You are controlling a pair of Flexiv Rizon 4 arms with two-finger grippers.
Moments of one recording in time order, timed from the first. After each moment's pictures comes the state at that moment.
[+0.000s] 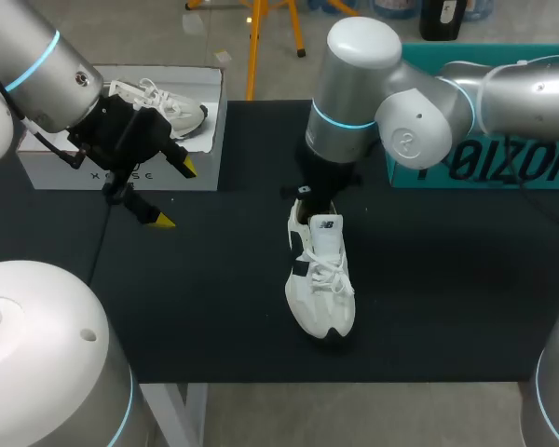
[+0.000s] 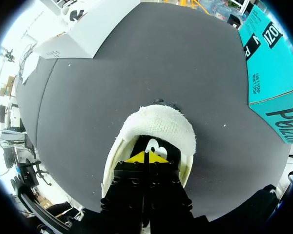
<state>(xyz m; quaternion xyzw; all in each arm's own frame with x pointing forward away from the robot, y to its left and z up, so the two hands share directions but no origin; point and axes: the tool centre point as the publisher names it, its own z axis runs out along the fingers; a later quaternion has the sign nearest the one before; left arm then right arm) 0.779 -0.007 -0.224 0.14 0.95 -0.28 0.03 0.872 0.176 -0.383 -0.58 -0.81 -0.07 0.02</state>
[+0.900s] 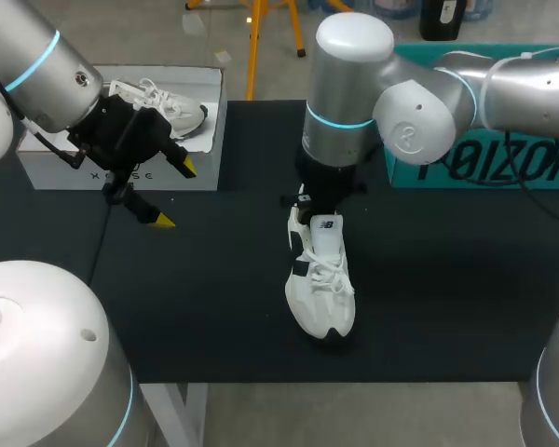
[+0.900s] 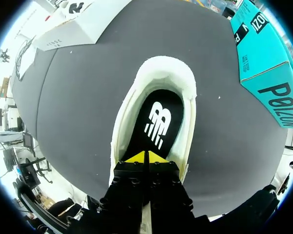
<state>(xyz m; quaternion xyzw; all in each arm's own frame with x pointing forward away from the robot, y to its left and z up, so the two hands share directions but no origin) 0.779 -0.007 -0.224 0.14 0.95 -0.28 0.03 0.830 0.174 -0.372 -0.60 -0.80 -0.03 0.04</state>
